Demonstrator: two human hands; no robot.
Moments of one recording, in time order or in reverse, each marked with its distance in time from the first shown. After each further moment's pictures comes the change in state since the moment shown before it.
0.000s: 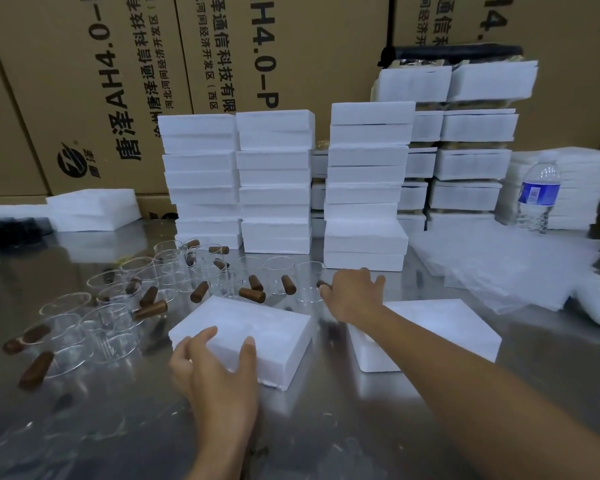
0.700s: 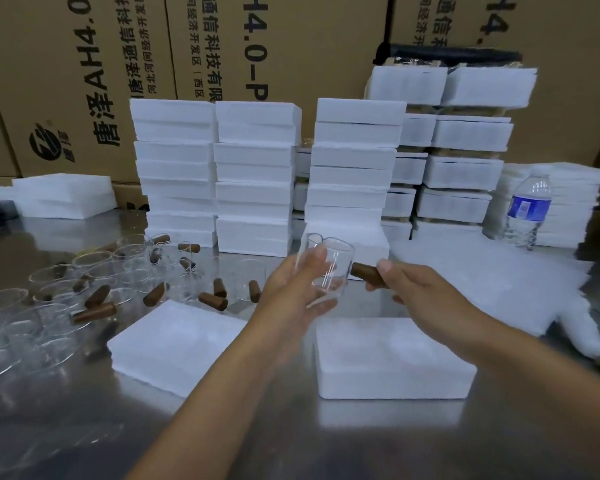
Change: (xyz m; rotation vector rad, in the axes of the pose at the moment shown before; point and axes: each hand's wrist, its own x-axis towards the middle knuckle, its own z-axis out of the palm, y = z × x) left_hand 0.010 0.098 0.093 -0.681 -0.814 -0.129; right_hand -0.037 0.110 -0.062 0.879 -0.042 -0.166
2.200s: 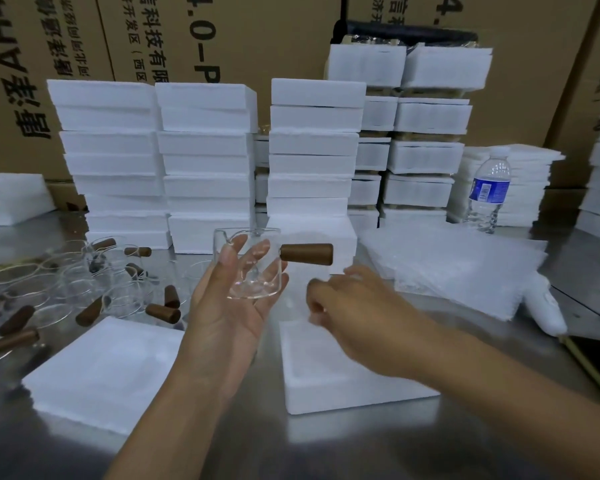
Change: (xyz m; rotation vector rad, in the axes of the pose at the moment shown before) left_hand 0.002 -0.004 -0.012 -0.527 -0.072 0.149; right_hand -0.002 -0.008 0.022 -0.892 -0.059 -0.534
